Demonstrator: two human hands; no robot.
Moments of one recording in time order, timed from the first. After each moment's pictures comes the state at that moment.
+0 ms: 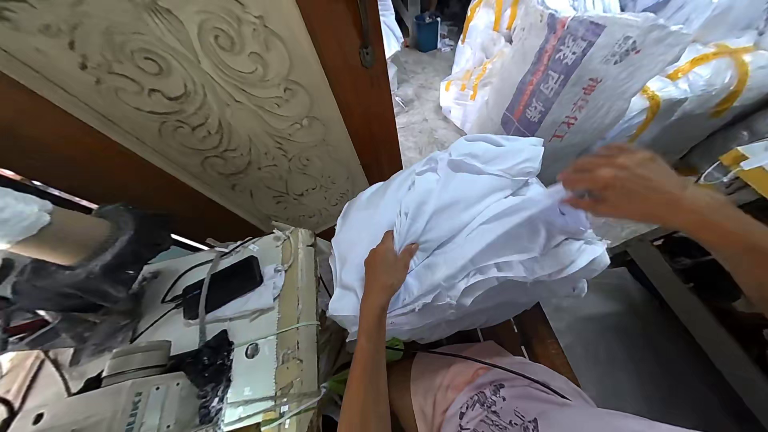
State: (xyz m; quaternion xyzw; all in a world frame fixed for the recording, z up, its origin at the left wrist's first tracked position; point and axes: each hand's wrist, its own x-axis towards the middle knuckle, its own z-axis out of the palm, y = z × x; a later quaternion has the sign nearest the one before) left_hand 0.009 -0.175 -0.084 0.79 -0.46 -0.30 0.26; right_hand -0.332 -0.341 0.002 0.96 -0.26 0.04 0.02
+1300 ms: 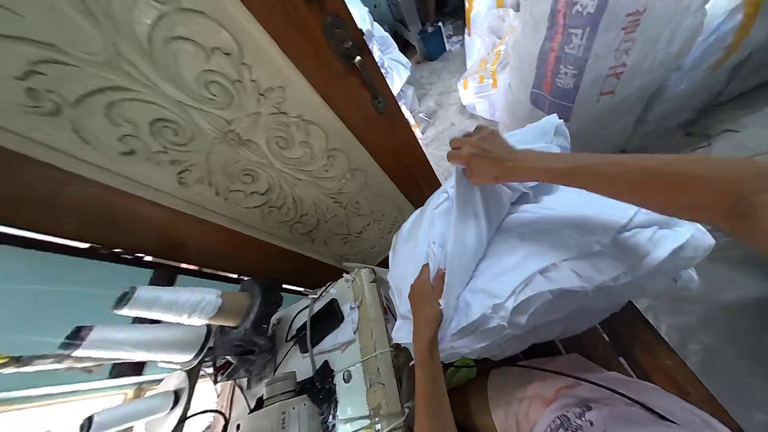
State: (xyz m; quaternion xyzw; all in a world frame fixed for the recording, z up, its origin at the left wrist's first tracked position) left_hand 0.007 -0.168 -0.068 0.80 -0.49 -0.23 0.25; right_hand -0.145 -0.417 -0.023 0.95 -0.21 0.21 -0.05
